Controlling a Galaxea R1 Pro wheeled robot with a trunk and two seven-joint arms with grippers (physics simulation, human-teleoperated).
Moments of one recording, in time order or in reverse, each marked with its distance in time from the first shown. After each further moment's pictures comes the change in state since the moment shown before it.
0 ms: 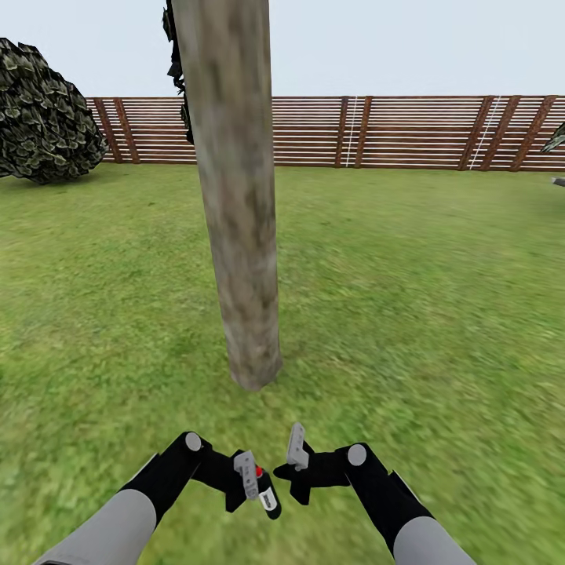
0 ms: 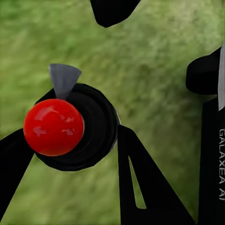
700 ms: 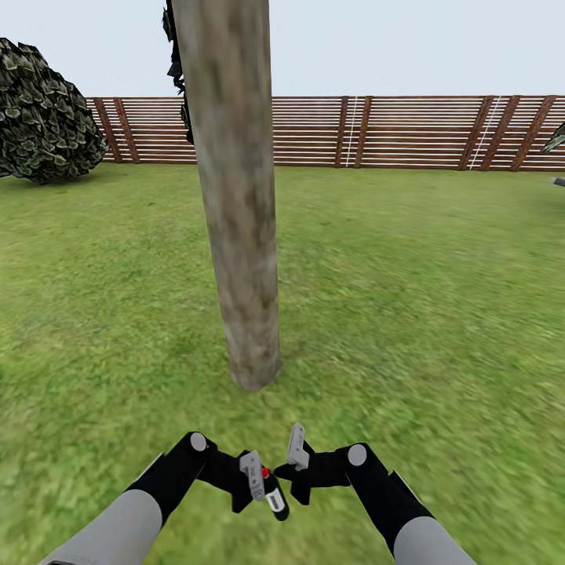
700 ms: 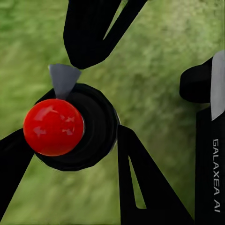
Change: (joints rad) left arm 0.000 -0.023 0.001 0.001 0.009 -0.003 -0.008; right arm 0.000 -0.001 -0.002 0.000 0.002 -0.002 0.000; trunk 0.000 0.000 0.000
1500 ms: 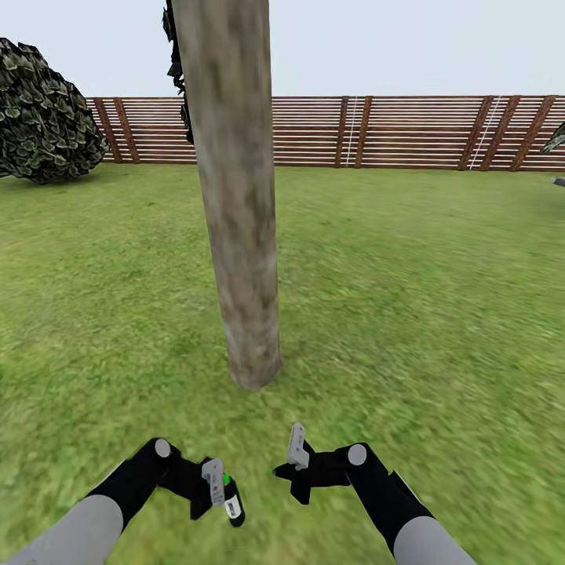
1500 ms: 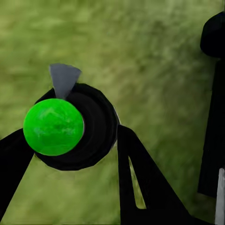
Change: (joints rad) left arm 0.014 0.147 -0.001 0.017 -0.017 -0.010 0.002; right arm 0.000 0.000 0.000 -0.002 0.000 0.000 0.000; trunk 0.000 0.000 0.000
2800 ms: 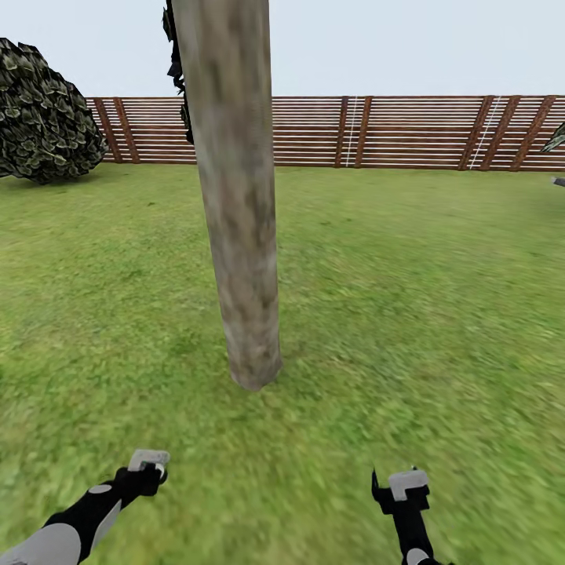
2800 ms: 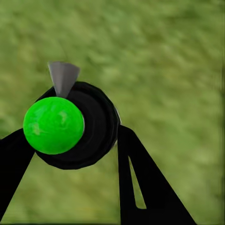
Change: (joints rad) left arm 0.008 0.101 0.439 0.334 0.375 -0.010 0.884; right arm 0.046 -0.121 -0.324 0.592 -0.023 -0.440 -1.392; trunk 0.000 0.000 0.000
